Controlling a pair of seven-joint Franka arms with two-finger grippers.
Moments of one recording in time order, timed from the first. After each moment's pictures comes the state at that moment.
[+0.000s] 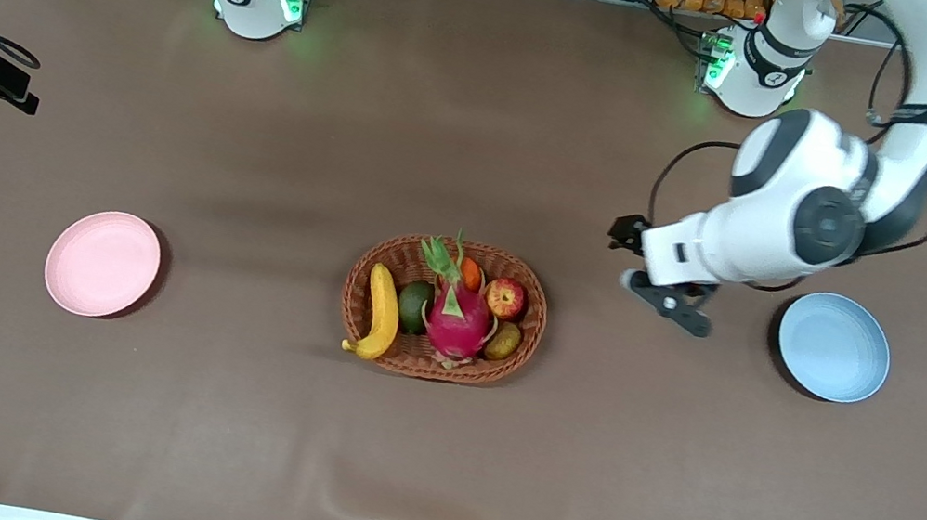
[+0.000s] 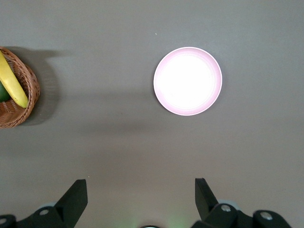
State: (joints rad) left arm -0.07 0.29 -0.39 -1.86 -0.20 2.04 0.09; right arm -0.03 0.08 -0.05 -1.50 0.05 1.46 -0.08
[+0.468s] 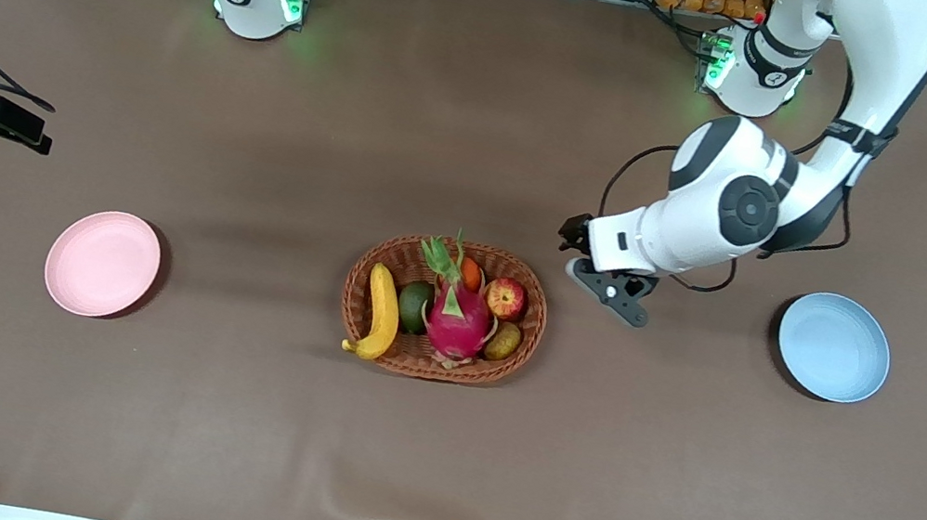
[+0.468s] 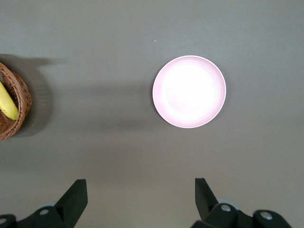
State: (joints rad) left arm -0.10 0.37 -0.45 -1.90 -0.20 2.28 0.10; right arm -0.02 0.16 -0.05 -1.50 0.05 1.53 -0.08
